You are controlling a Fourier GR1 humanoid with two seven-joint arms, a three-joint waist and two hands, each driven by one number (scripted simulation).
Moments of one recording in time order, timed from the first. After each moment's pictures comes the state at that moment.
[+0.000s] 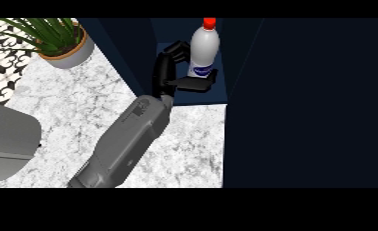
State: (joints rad) left arm -0.78 0.00 -0.37 -0.78 0.51 0.53 -0.36; right arm 0.99 -0.18 0.25 -2.48 -0.07 0.22 -0.29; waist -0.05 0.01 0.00
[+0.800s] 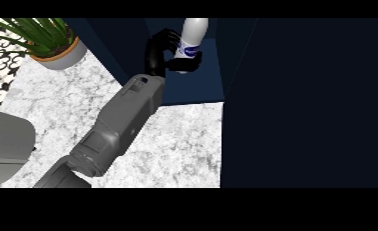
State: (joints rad) left arm -1.05 0.01 -0.28 -0.29 0.50 0.61 -0.42; right arm 0.94 -0.16 0.21 -2.46 -0.09 0.25 -0.27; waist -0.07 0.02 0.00
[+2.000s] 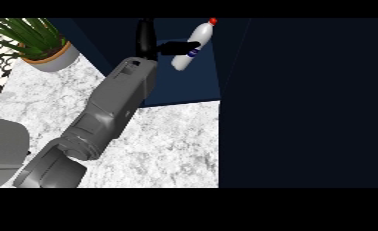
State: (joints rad) left arm -1.20 0.06 -0.22 -0.13 0.47 0.58 -0.58; right arm 0.95 -0.18 0.19 -2.45 -0.12 0.33 -0.31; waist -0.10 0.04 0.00
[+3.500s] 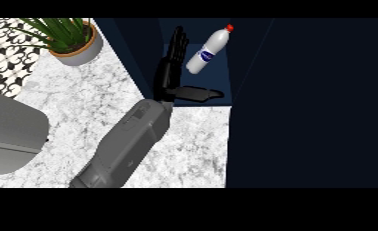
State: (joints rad) left arm -0.78 0.00 -0.42 -0.71 0.65 0.30 -0.65; right arm 0.96 -0.13 0.27 -2.46 -0.11 0.29 -0.23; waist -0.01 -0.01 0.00
